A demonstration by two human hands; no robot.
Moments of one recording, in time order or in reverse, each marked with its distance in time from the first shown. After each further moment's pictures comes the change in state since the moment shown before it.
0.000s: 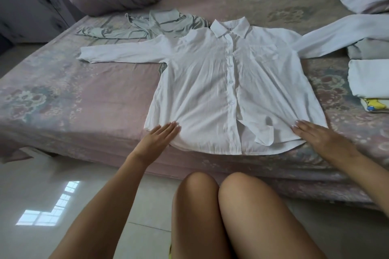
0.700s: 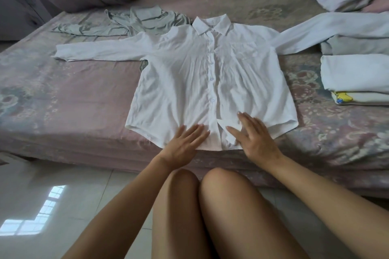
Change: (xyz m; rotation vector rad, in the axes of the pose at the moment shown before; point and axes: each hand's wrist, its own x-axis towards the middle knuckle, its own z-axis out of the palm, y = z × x) left_hand 0.068 0.101 0.006 -0.175 -0.004 0.098; right_hand 0.046 -0.108 0.006 0.142 0.178 0.101
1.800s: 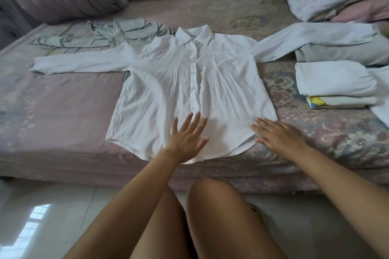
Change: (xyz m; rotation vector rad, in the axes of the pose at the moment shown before) left_hand 0.072 0.029 -0.032 -0.067 -0.259 -0.317; right_hand -0.024 0.103 -0.048 -0.124 -0.585 0.172
